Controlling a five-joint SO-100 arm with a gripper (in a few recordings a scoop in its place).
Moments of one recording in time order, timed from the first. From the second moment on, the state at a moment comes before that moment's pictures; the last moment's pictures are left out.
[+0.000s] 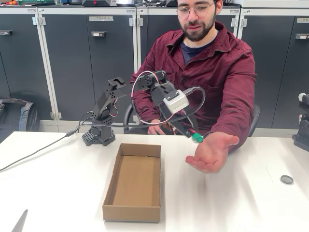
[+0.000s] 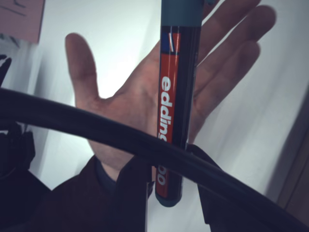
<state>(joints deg) -58.3 62.4 29.4 77.9 -46.5</state>
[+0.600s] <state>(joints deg) -64.5 54.1 23.8 77.2 -41.2</state>
